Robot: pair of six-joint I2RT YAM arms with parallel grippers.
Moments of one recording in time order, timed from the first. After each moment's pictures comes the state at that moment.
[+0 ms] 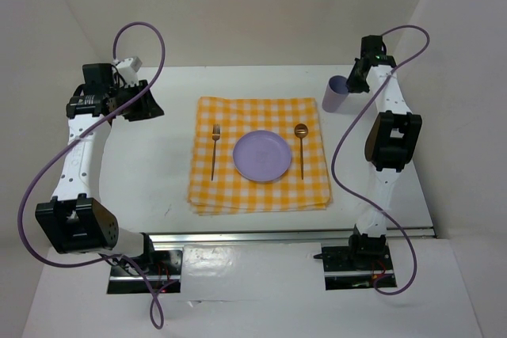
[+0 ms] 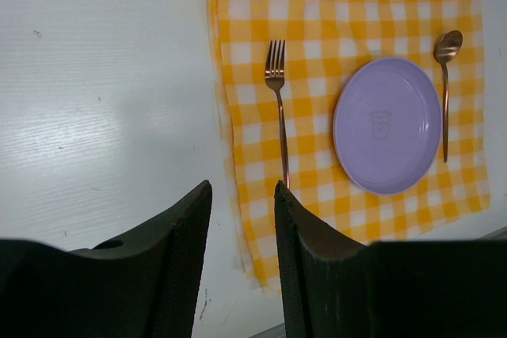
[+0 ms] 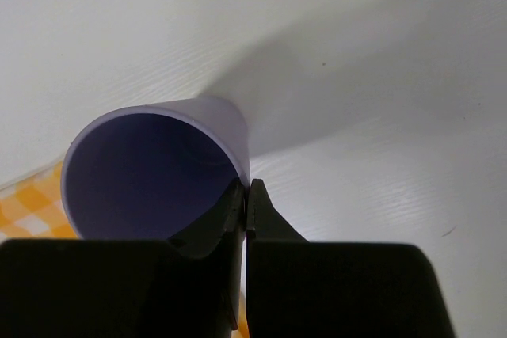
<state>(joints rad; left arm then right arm) 0.16 1.41 1.44 -0.80 0.45 -0.08 -0.10 2.22 2.10 -0.79 0.09 0.36</state>
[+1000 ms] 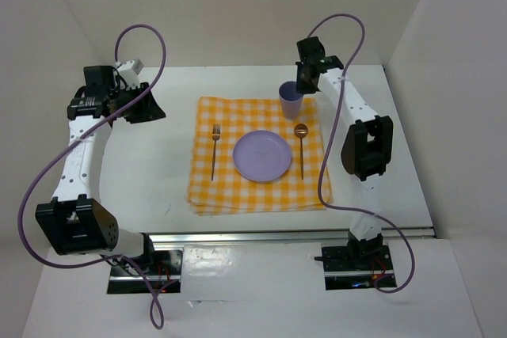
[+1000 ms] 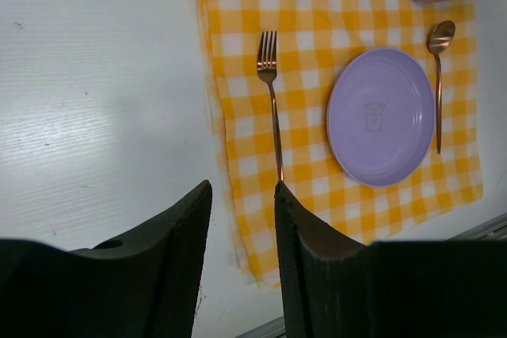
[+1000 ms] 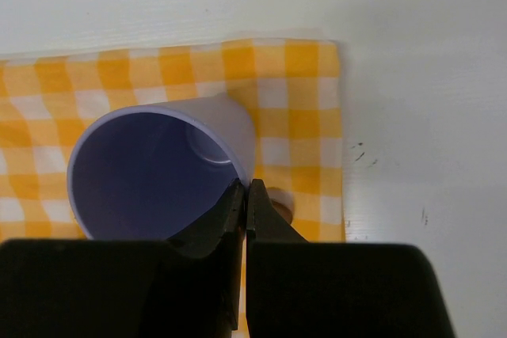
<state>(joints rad) 0.16 1.40 1.42 -0.80 0.48 -0.08 0.28 2.13 2.06 -0.81 0.23 0.28</state>
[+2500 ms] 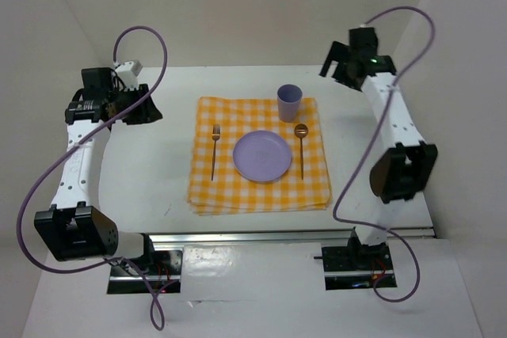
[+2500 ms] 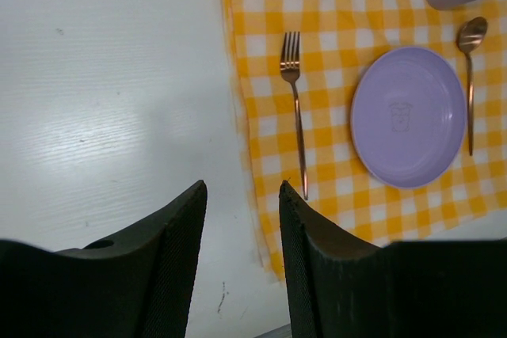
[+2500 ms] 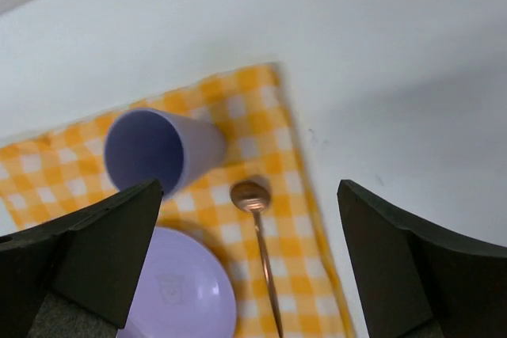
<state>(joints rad) 0.16 1.37 1.40 -0.80 0.44 -0.04 0.12 1.89 1.95 -0.81 0.13 0.41</state>
